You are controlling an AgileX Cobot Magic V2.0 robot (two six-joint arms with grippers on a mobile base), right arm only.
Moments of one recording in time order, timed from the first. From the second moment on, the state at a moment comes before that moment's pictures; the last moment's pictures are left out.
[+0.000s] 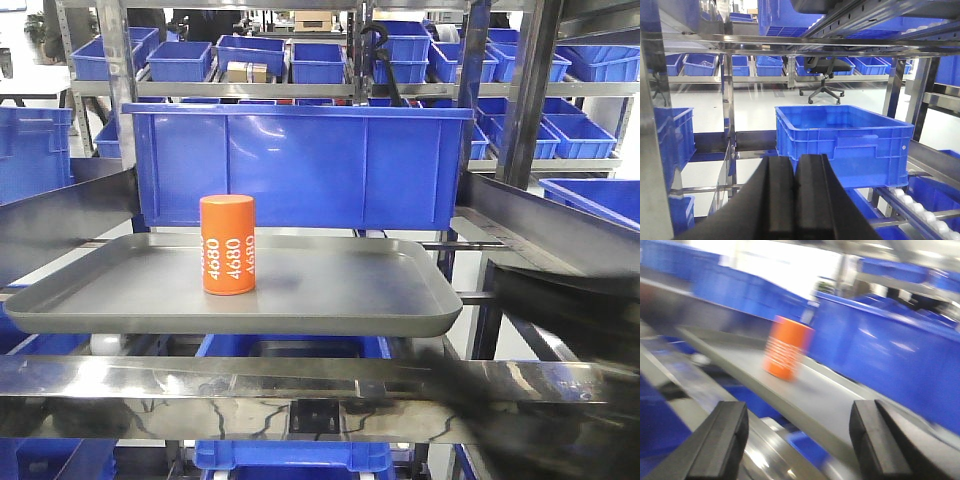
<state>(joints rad) 0.75 0.86 -0.82 0.00 0.00 -0.26</state>
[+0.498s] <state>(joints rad) 0.79 1.40 -1.32 0.13 0.09 -0.26</state>
